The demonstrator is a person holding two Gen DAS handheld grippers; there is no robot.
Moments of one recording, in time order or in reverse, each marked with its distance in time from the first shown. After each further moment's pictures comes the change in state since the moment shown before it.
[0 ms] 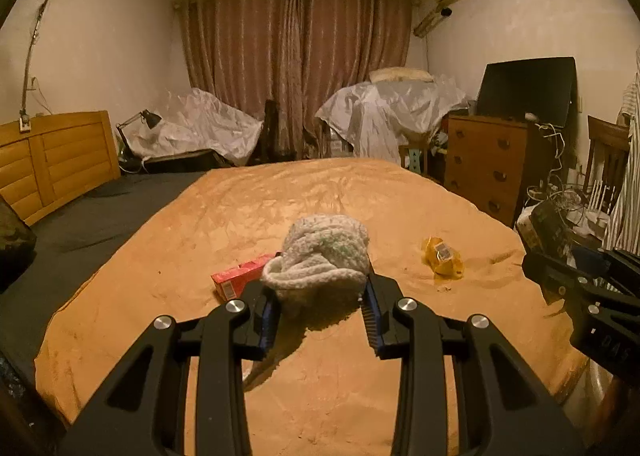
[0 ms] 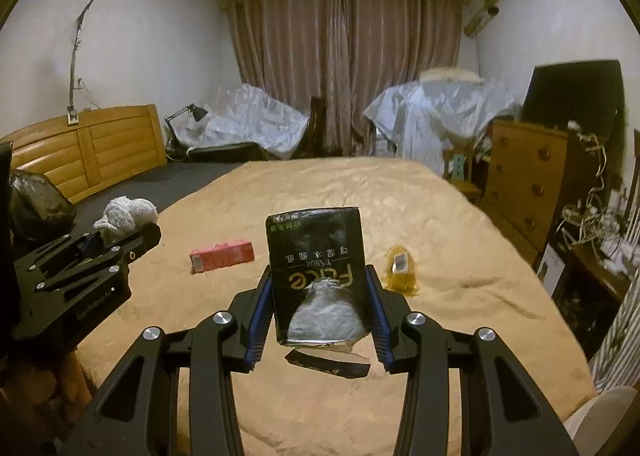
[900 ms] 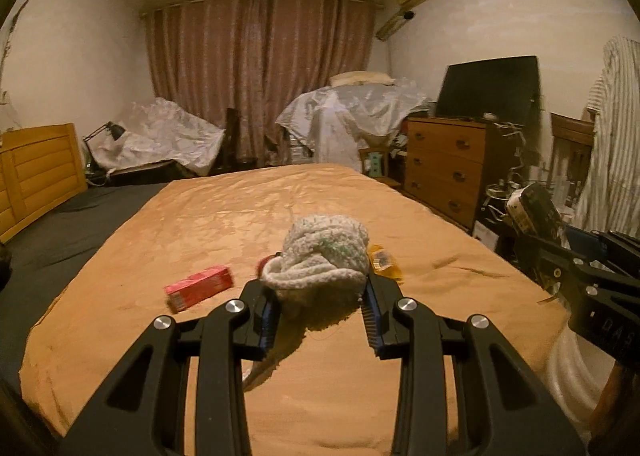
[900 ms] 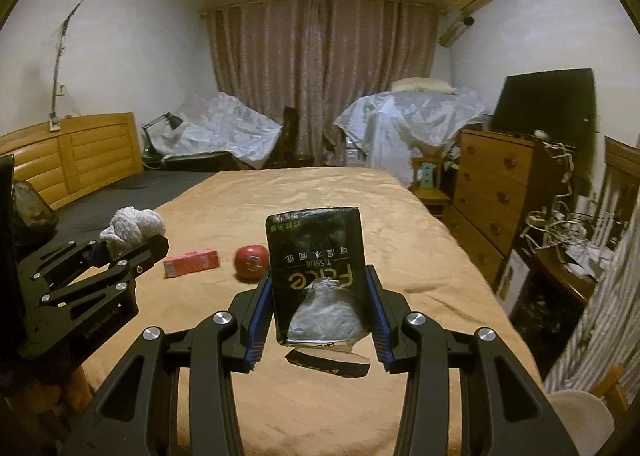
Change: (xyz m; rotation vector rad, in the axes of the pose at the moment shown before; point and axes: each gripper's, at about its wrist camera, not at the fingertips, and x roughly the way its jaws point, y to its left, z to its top) left arm -0.023 -0.050 0.010 0.047 -0.013 -0.149; right arm -0.079 -0.036 0.008 0.016 -0.017 -0.110
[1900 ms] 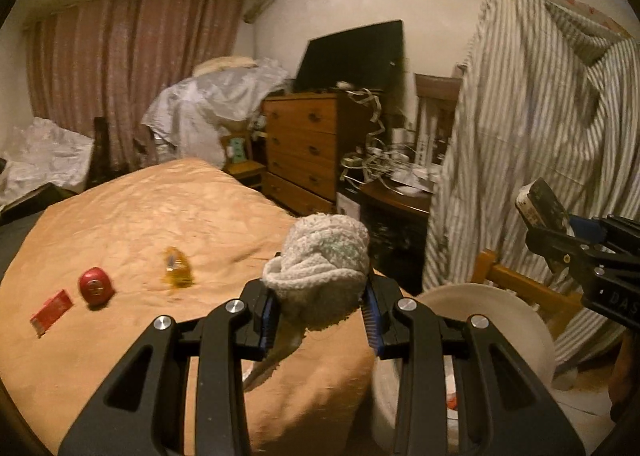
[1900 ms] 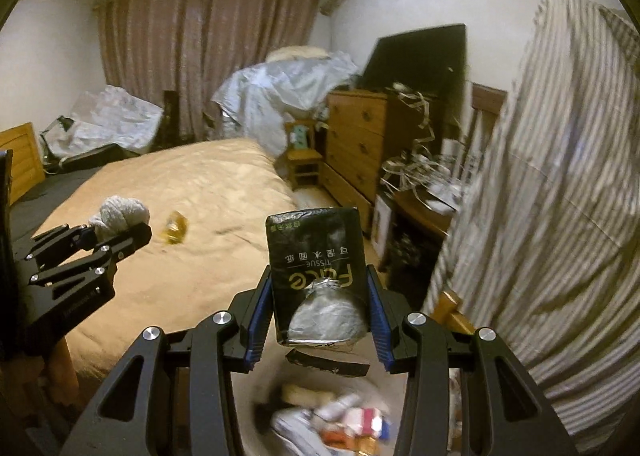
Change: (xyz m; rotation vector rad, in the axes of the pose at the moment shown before) left arm -0.009 -0.214 -0.008 0.167 0.081 -0.426; right arm -0.157 -0.272 -0.069 0.152 0.130 -0.379
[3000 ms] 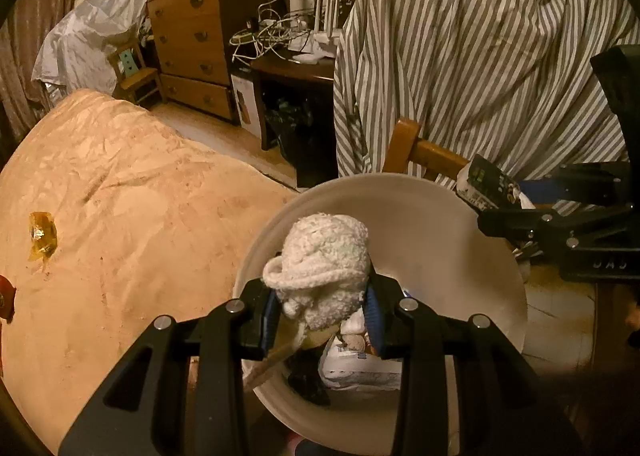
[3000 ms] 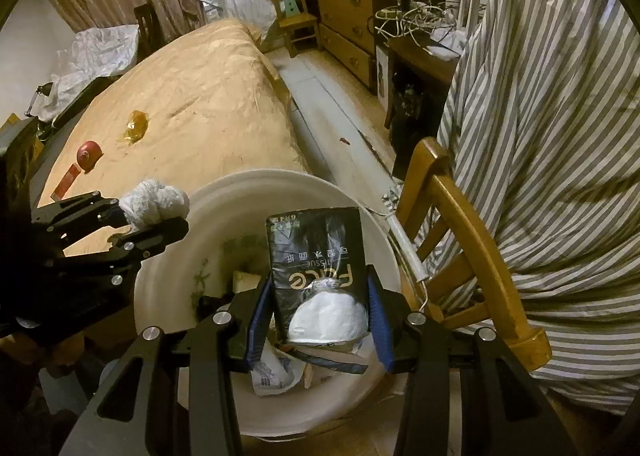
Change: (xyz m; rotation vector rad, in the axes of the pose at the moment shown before) left arm 0.122 -0.104 -0.035 0.168 0.476 -0.287; right arm 0.119 -0.109 -0.054 0.117 0.533 0.124
